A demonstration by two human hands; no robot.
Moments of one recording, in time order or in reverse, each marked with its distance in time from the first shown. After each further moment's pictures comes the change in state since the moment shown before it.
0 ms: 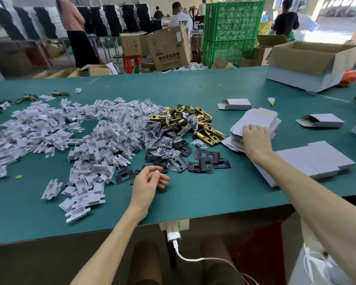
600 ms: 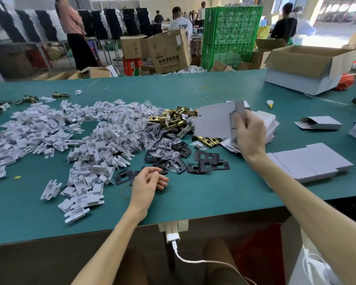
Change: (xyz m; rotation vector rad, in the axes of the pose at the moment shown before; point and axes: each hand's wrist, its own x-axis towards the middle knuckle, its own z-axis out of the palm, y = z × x) left_hand 0.000 -0.003 0.002 -0.005 0.015 0.005; right_hand -0.039 -0.038 -0.061 1.181 0.467 0.059
